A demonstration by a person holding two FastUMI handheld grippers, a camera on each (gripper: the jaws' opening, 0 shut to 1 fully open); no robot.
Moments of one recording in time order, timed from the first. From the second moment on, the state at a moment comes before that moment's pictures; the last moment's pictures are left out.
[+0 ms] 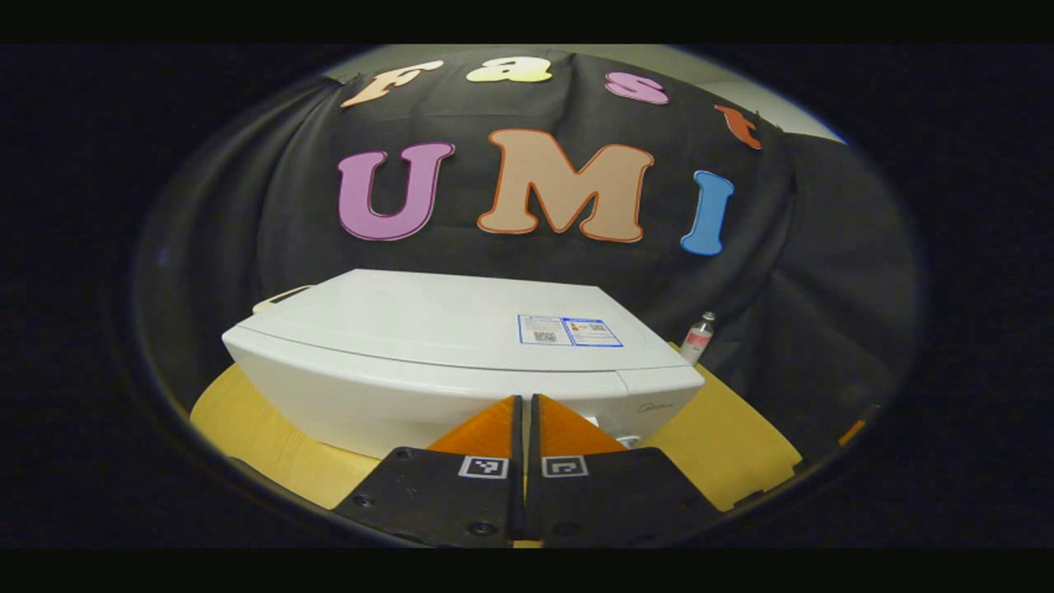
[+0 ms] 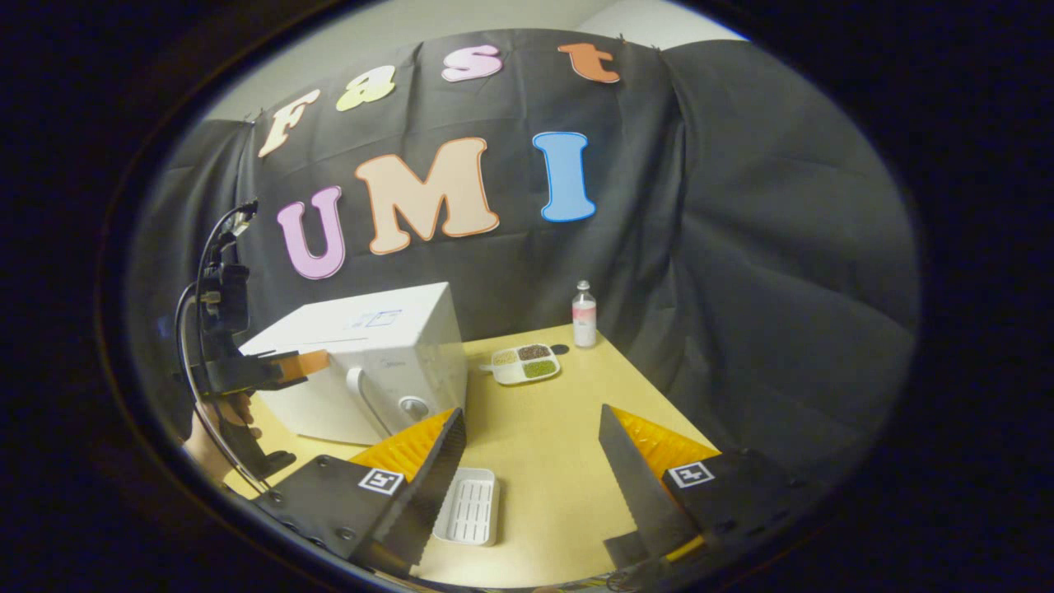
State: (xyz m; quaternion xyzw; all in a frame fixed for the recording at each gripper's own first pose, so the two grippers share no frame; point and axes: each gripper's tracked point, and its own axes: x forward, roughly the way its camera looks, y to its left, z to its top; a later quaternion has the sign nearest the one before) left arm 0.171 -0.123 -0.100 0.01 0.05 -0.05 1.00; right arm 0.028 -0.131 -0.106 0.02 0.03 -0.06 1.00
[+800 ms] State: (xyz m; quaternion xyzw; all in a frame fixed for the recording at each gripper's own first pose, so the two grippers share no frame) left arm 0.070 -0.090 -0.067 -0.02 0.02 -0.02 1.00; right arm 0.025 -0.126 -0.089 0.00 0.04 -0.05 1.00
